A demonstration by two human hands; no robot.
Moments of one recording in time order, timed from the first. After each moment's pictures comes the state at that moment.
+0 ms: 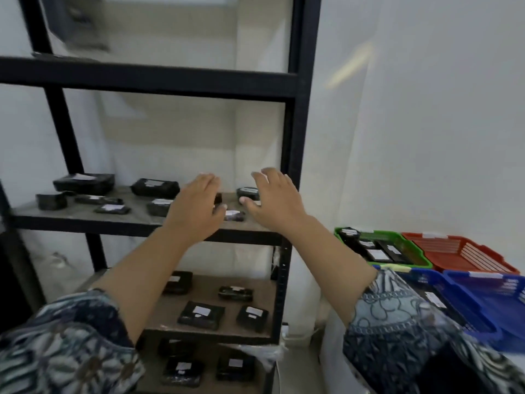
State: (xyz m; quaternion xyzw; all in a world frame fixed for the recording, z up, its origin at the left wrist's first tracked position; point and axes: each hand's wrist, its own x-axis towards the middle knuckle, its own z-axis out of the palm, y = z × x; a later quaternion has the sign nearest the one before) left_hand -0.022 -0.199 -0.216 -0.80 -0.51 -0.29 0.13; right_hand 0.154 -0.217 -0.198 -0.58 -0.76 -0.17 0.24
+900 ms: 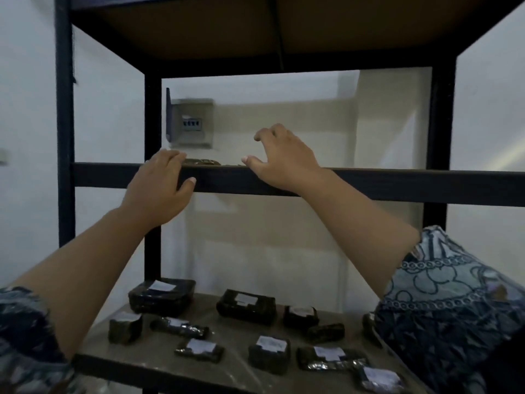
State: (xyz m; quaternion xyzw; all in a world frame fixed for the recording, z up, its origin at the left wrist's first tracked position) left_hand -0.344 0.038 -0.036 -0.68 -0.54 -0.40 0.28; right_hand -0.118 0.036 0.023 -0.47 -0.77 -0.27 0.33
